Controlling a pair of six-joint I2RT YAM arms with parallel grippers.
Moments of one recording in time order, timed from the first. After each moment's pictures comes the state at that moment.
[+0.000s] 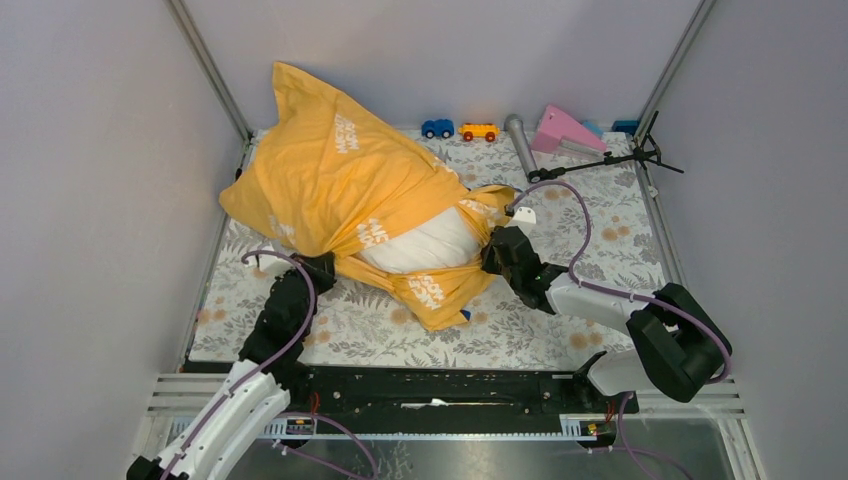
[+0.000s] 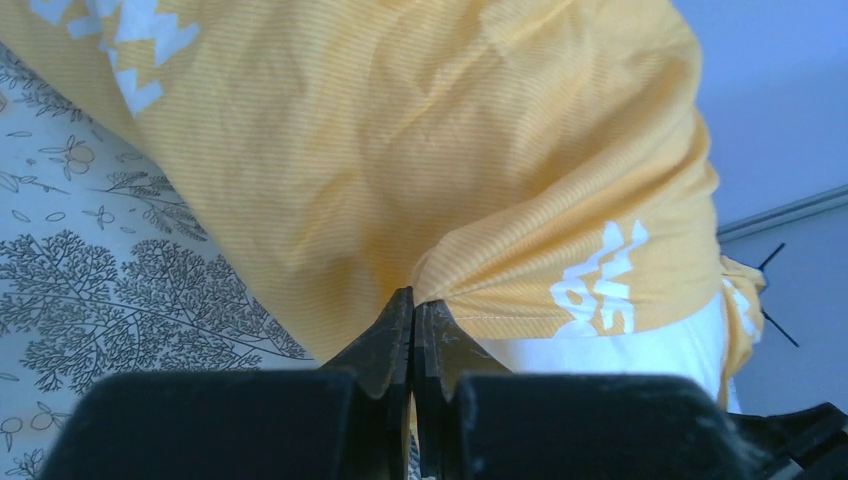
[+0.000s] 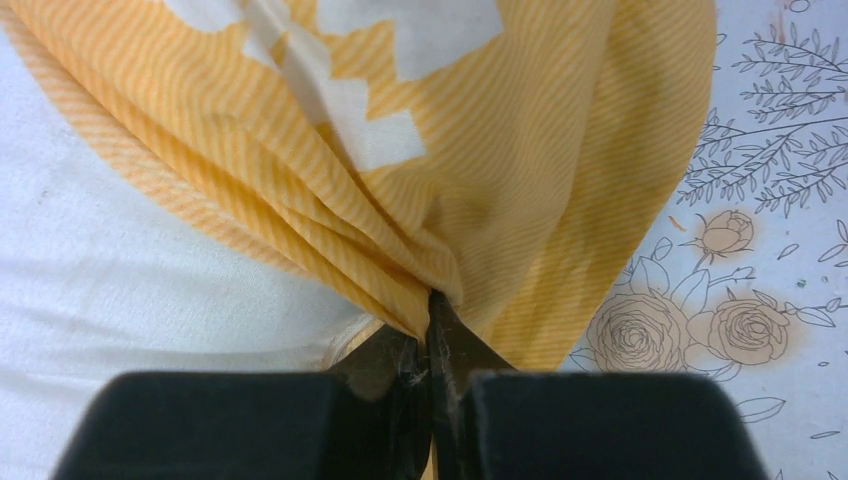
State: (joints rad) left arm -0.41 0.45 0.21 0.03 -0.42 -0.79; right arm 0.67 1.38 0.59 0.17 0.37 0.65
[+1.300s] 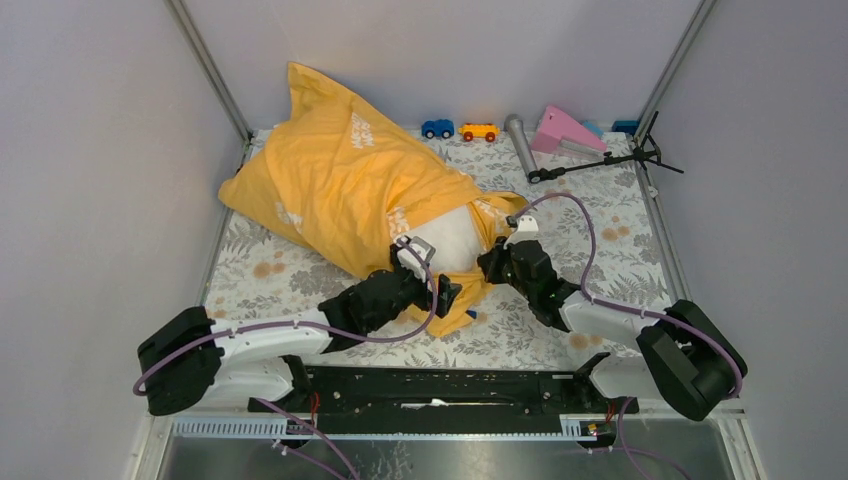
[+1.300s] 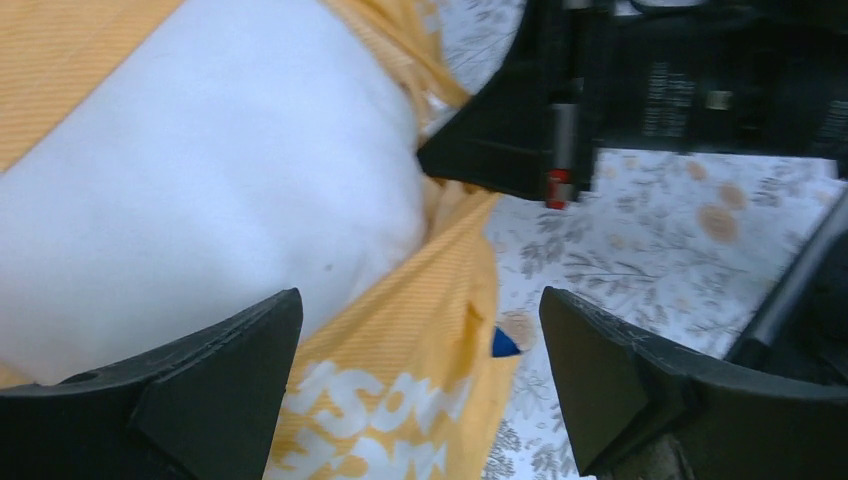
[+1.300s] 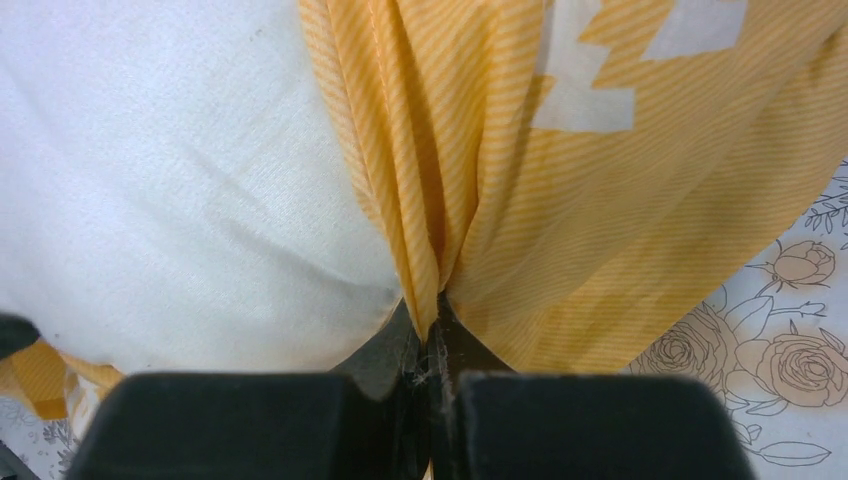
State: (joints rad) left arm -1.06 1.15 0.47 0.48 -0.24 -0.26; right arm 0.64 1.29 0.42 0.42 0.13 0.53
